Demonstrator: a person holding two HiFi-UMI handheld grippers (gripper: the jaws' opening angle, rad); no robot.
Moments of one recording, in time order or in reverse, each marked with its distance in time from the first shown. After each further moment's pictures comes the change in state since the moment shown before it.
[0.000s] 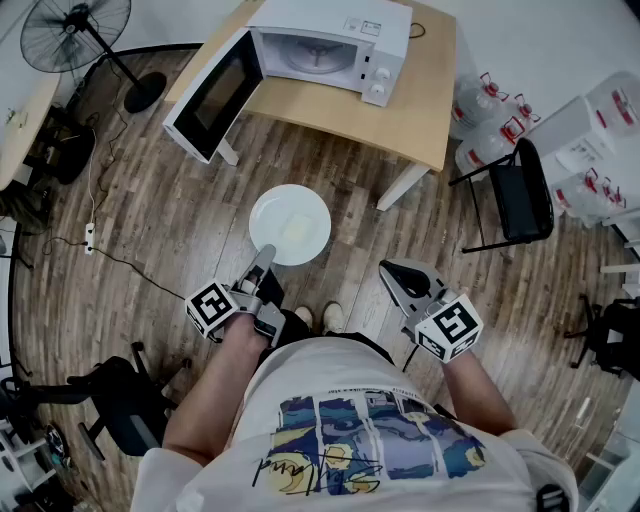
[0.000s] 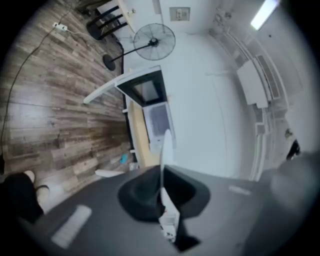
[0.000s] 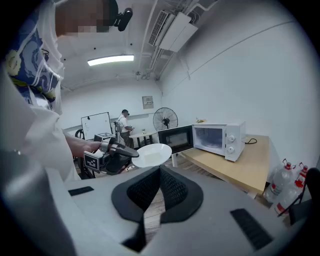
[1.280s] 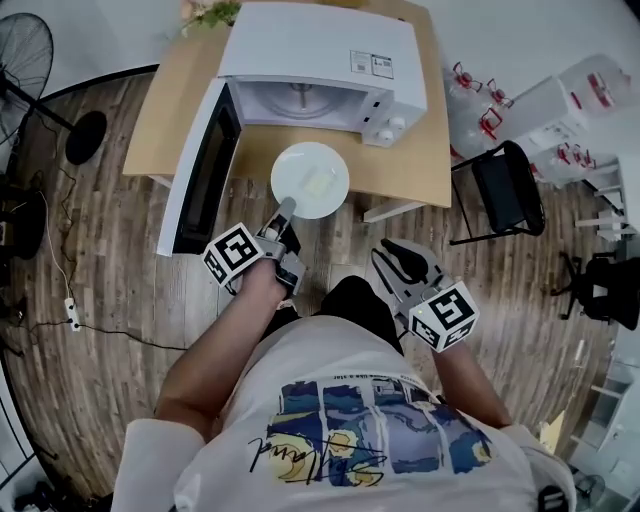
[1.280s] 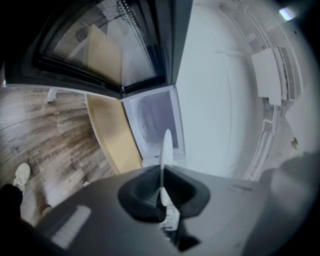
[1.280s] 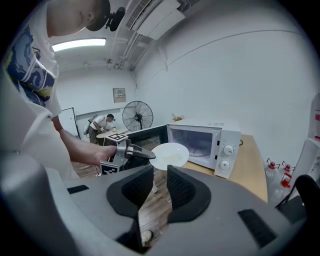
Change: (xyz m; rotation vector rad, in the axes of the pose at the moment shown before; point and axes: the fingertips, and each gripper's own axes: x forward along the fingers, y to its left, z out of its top) left arm 0.283 0.018 0.191 0.019 0.246 -0.060; right arm 0.204 -0.139 0.098 0.079 0.061 -0.298
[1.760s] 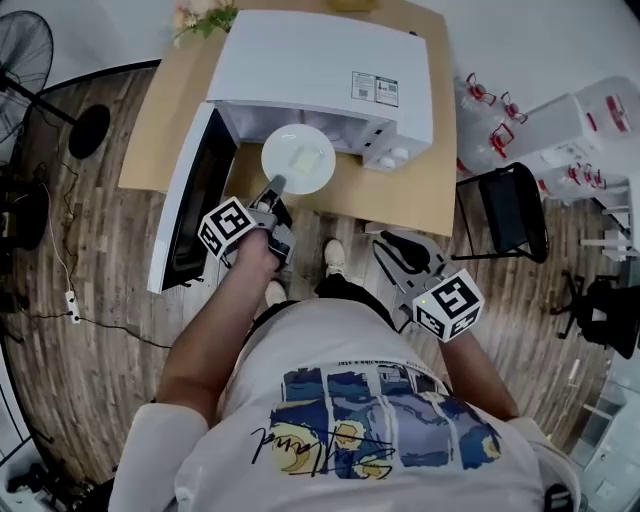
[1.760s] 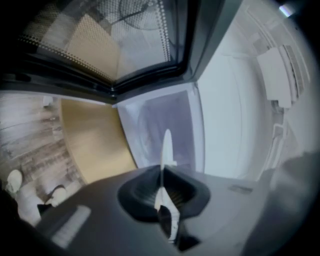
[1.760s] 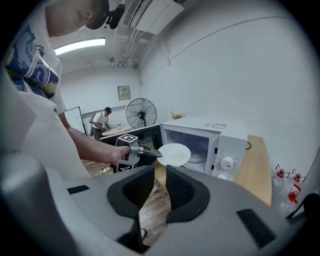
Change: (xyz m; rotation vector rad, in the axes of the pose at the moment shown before) left arm 0.098 0.028 0.073 -0.017 -0.089 0.051; right arm 0.046 -0.082 0.030 -0.030 0.047 0.102
